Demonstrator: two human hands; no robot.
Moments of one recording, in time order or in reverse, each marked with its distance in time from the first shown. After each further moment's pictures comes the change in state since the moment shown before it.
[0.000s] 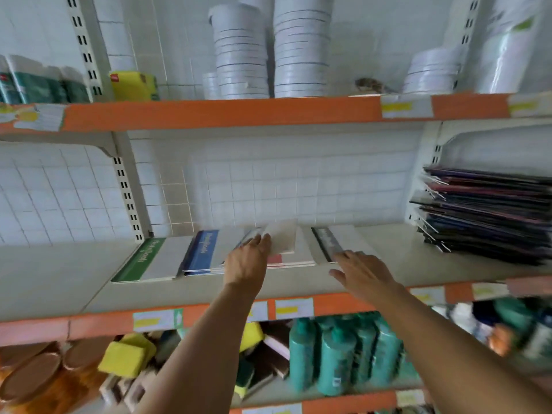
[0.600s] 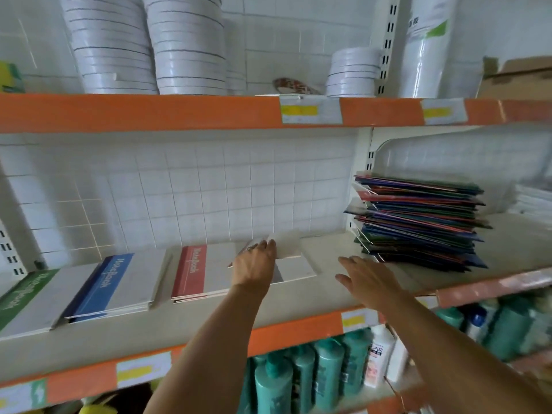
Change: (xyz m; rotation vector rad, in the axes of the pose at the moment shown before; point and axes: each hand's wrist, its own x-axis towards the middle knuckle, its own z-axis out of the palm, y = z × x) left_hand 0.095 0.154 0.052 -0.035 -0.006 0.176; right_hand 0.003 0.163 0.024 -0.033 -0.081 0.214
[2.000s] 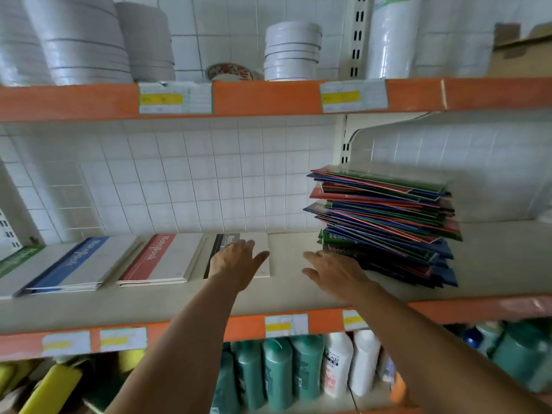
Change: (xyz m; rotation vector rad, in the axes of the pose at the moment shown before) left_hand 0.033 0.106 0.016 -0.059 -0.147 -0.238; right_hand 0.035 0.099 0.015 0.112 0.078 -0.356
